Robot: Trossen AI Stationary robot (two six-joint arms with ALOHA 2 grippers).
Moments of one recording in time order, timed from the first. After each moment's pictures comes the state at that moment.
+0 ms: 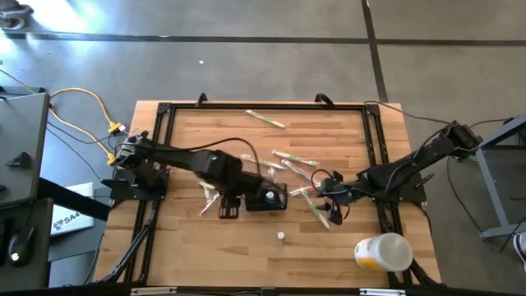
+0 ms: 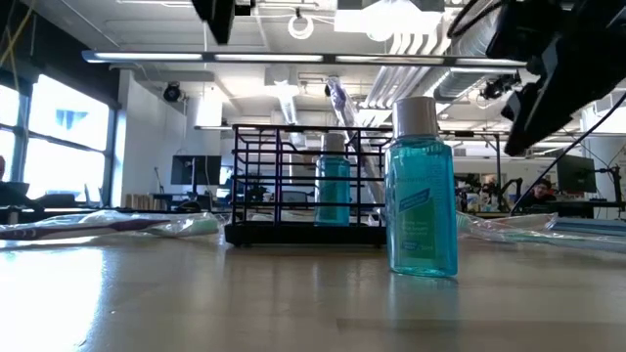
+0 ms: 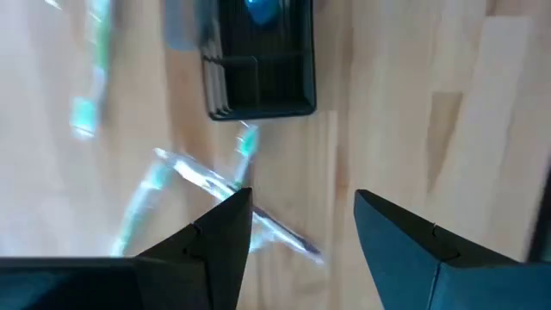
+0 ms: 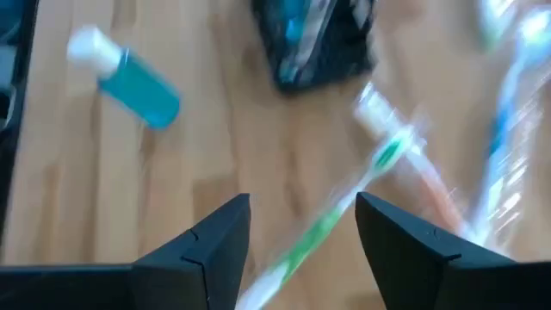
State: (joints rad) left arm -0.25 1.77 1.87 -1.44 -0.08 -0.25; right arm 0.38 1.11 0.59 -0.36 0.15 0.61
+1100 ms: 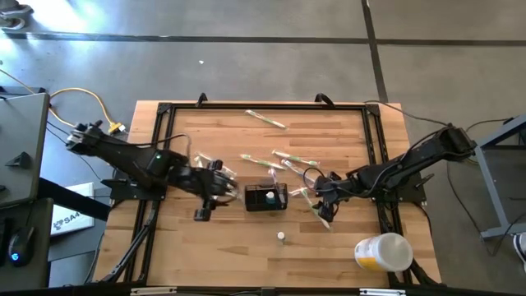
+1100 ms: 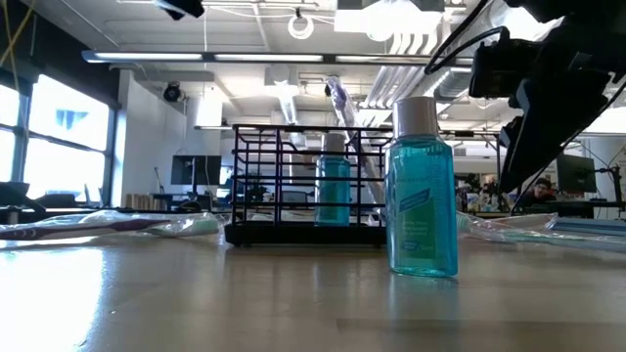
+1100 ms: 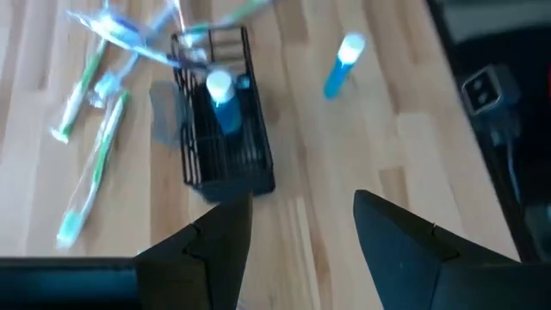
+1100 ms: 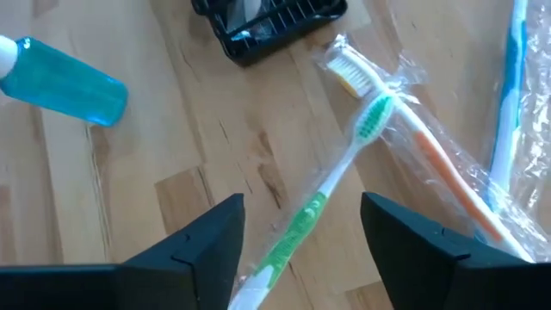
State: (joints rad) left arm -0.34 1.20 1.15 -0.72 -0.12 -0.18; right arm 0.31 1.25 0.59 -0.32 0.11 0.71
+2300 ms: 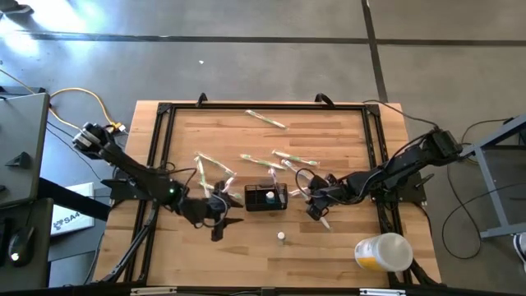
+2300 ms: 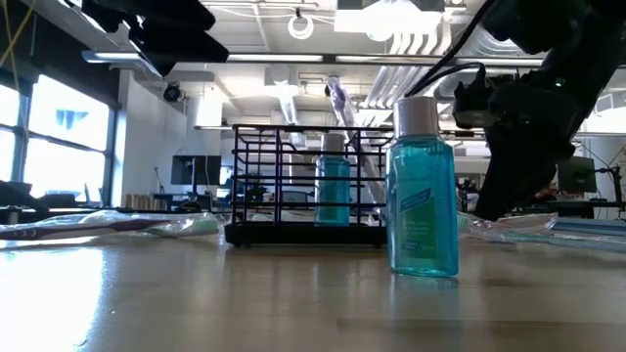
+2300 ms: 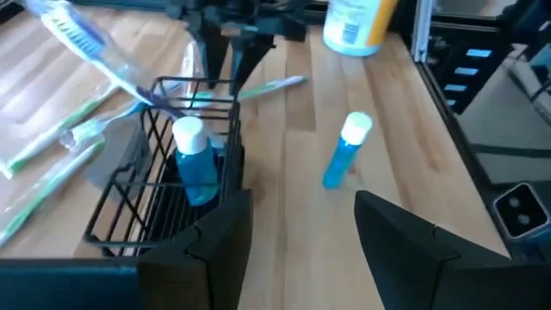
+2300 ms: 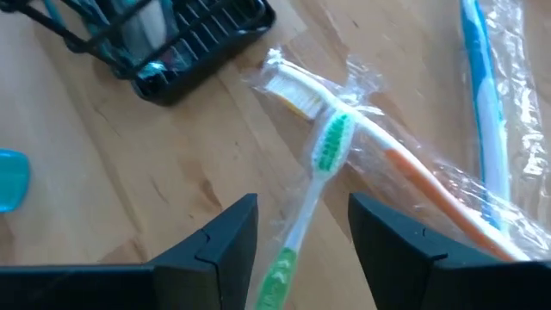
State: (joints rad) left arm -0.55 1.31 0.73 0.12 -0.49 -0.38; right arm 0.32 1.43 0.59 -0.20 0.26 0.90
